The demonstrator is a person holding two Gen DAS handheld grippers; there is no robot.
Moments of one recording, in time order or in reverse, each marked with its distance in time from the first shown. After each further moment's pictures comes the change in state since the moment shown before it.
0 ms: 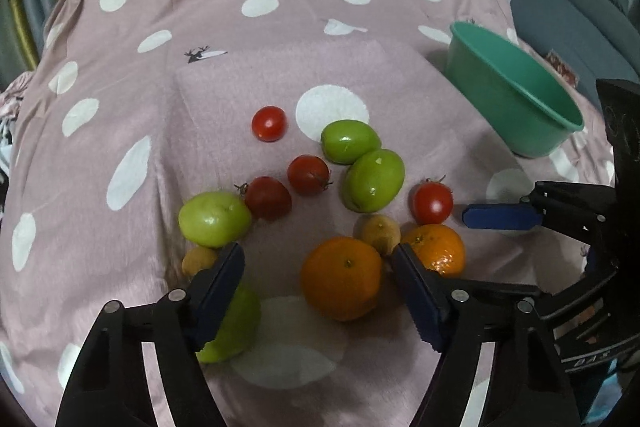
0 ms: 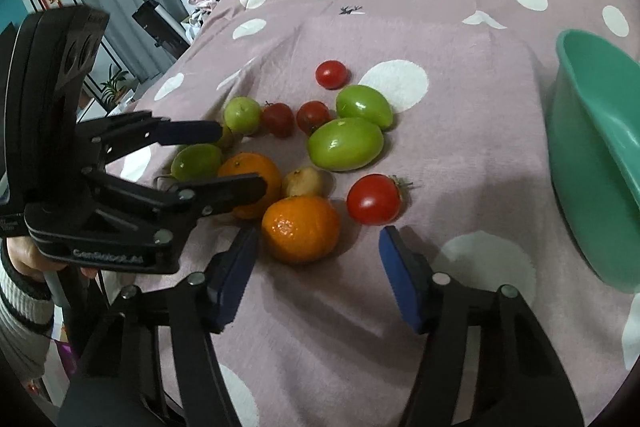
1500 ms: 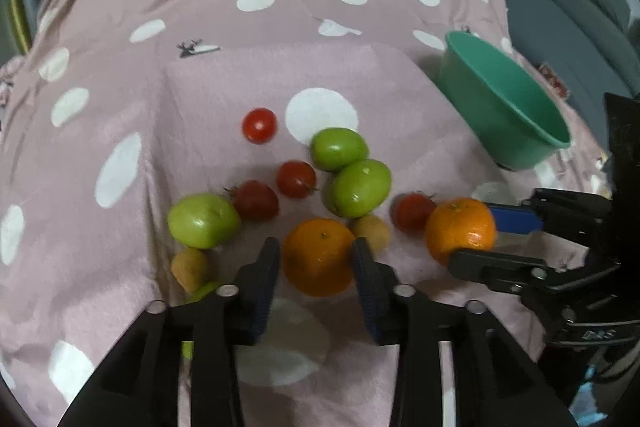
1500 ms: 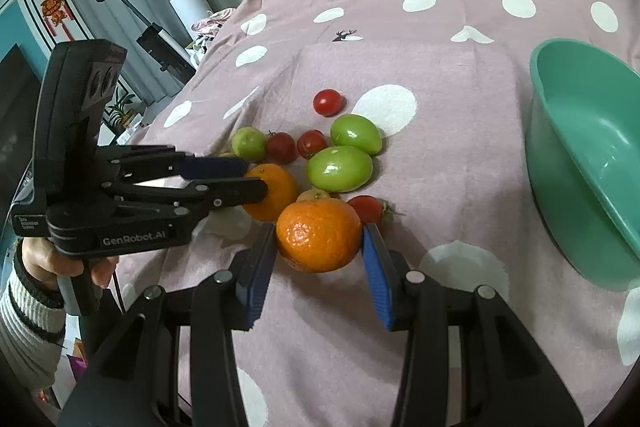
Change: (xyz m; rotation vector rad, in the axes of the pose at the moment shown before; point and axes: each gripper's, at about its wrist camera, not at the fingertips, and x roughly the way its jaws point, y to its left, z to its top) left arm -0.004 0.003 0.010 -0.038 0.017 -0.041; right arm -0.023 -0.010 0.002 0.042 -0.075 0.036
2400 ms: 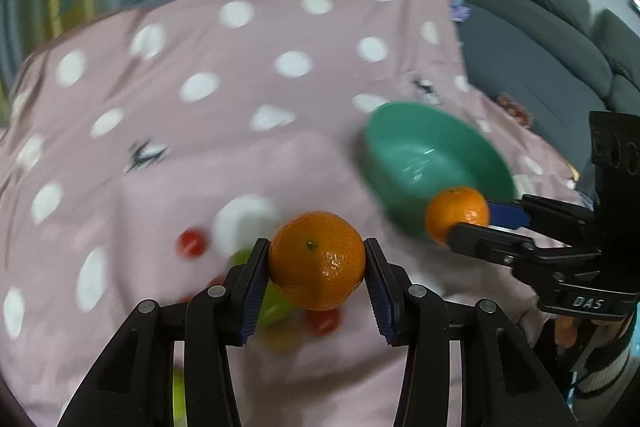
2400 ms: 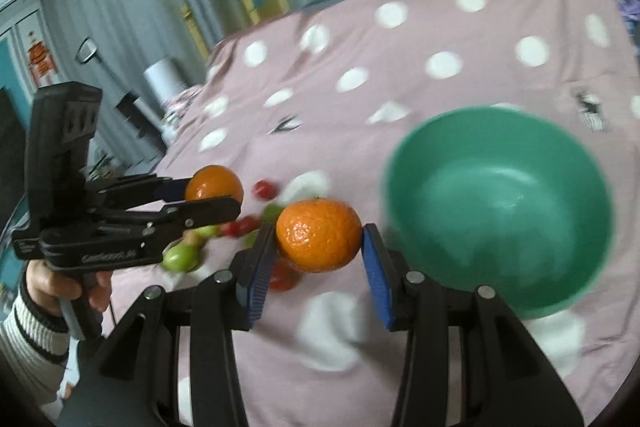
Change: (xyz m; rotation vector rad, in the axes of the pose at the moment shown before) left arm -0.033 -0.074 0.063 0.106 -0.184 -0.103; right arm -0.090 -0.057 0.015 0.079 -0.248 -0.122
